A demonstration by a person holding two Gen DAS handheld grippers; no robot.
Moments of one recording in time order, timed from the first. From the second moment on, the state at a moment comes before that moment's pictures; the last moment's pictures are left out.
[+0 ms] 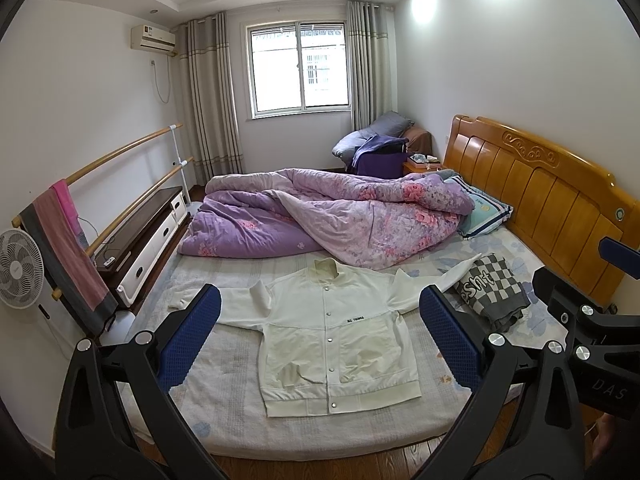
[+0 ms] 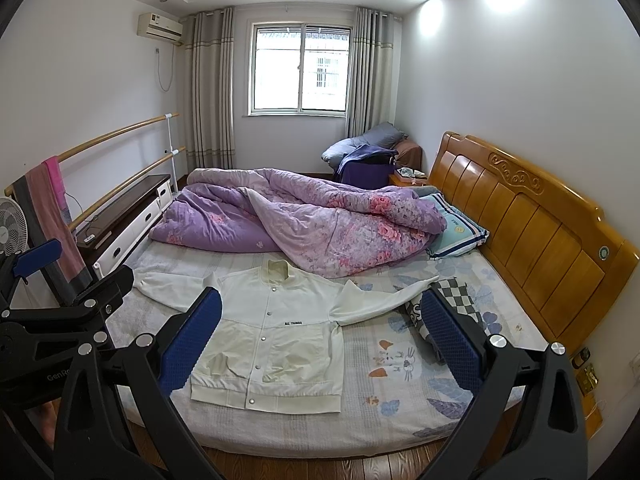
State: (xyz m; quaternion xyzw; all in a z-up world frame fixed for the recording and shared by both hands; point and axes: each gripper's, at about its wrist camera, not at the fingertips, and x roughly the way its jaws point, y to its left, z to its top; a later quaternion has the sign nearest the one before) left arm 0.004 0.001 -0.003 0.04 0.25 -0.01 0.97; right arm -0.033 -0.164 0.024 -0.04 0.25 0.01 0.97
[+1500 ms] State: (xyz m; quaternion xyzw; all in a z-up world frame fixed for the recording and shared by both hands) left arm 0.031 -0.004 -0.034 0.04 0.28 0.01 0.96; right arm -0.003 -0.179 0.009 -0.03 0.28 0.02 0.96
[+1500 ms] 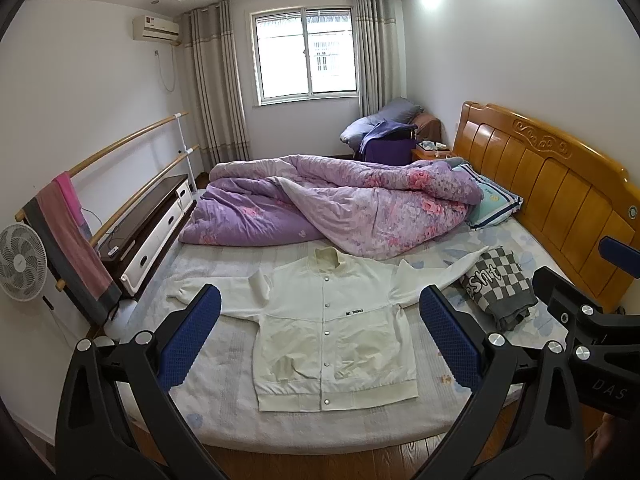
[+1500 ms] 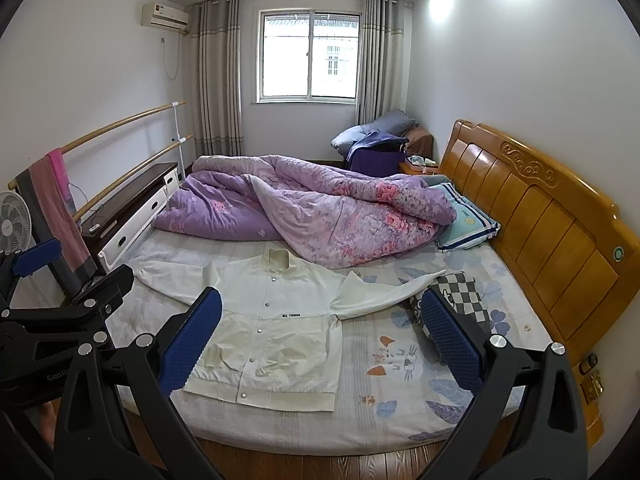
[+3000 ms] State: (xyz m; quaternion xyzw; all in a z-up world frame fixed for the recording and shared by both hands) left arm 0.356 0.191 -0.116 0.03 0.38 -0.09 0.92; right arm 0.282 0.012 -0.069 -0.01 0.42 -0.05 0.91
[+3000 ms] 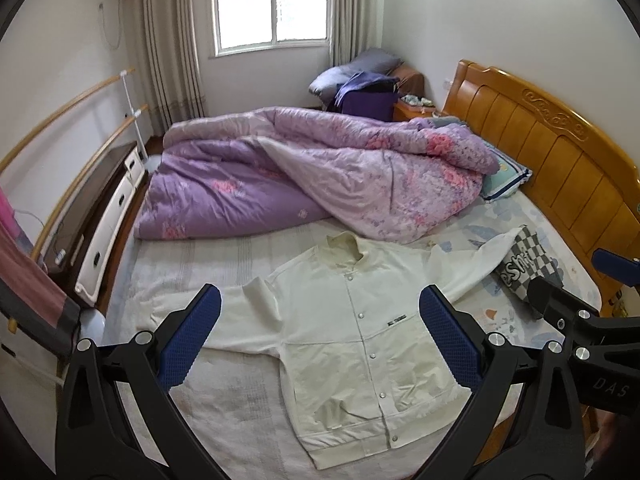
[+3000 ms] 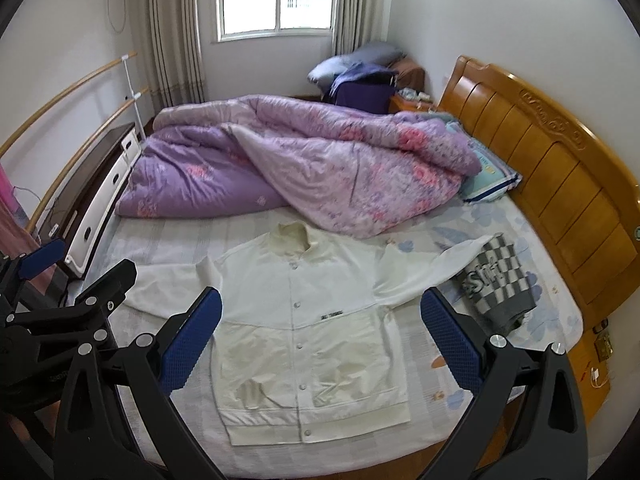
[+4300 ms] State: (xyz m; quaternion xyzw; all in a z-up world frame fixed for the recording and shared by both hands) left arm 0.551 0.683 -0.612 -0.39 0.46 0.26 0.75; right arm 0.553 0.140 -0.521 0.06 0.61 0.14 0.78
